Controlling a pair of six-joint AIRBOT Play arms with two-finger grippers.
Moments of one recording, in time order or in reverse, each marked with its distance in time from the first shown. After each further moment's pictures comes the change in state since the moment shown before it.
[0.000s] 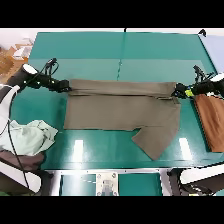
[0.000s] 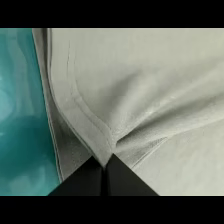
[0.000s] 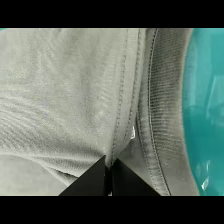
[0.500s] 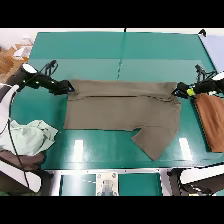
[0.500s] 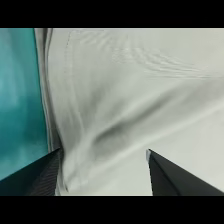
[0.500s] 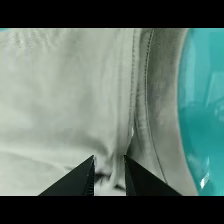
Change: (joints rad) left arm 0.021 -0.007 0.052 0.005 -0.127 -0.103; right arm -0.019 0.020 0.039 -0.012 0.058 0.051
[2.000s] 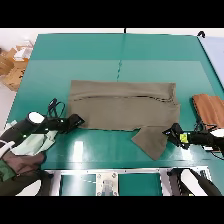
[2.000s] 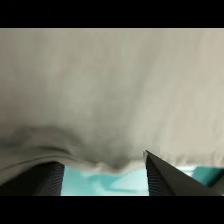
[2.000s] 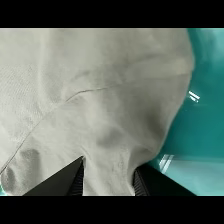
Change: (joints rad) left arm -0.249 0.638 -1.006 -0.183 0.486 -0.322; right arm -0.143 0.727 -1.049 0.064 -0.071 0.231
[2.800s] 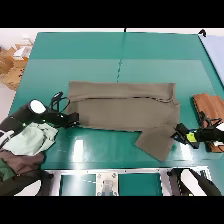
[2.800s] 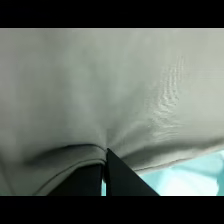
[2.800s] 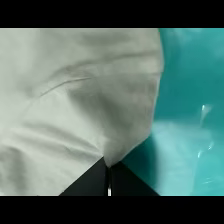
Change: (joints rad) left arm -0.012 -0.023 0.228 0.267 -0.296 -0.023; right arm 0.012 0.040 0.168 -0.168 0.185 0.051
